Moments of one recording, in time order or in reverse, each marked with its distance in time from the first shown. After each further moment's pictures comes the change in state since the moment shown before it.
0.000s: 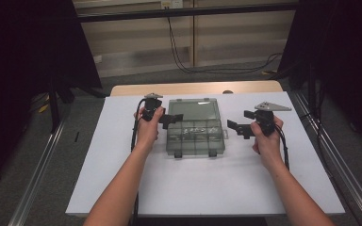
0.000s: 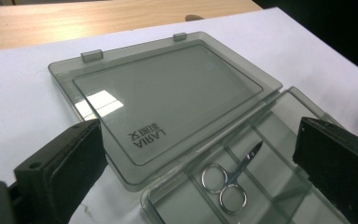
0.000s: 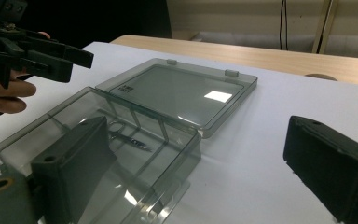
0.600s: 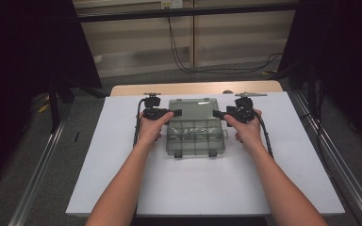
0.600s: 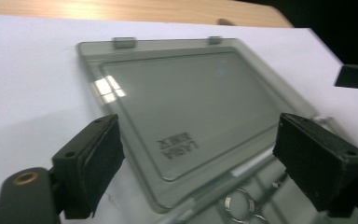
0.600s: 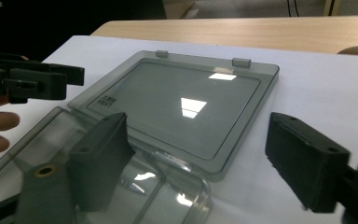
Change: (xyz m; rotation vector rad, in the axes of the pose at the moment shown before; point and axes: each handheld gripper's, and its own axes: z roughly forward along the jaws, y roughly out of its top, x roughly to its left) left arm 0.018 0.001 0.020 0.008 0.069 -0.190; right arm -0.006 0.017 0.075 0.130 -0.017 0.151
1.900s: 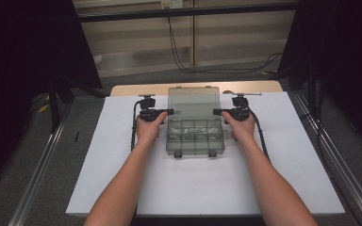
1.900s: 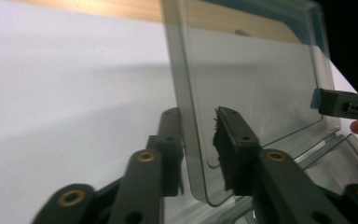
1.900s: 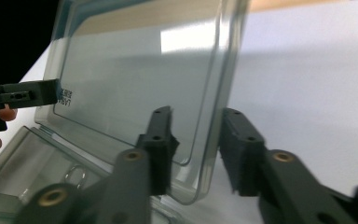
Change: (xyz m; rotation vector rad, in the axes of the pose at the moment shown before) left arm 0.020 -0.006 -0.006 -0.063 -0.019 -0.051; right arm -0.022 -0.003 0.029 0.045 0.018 0.154
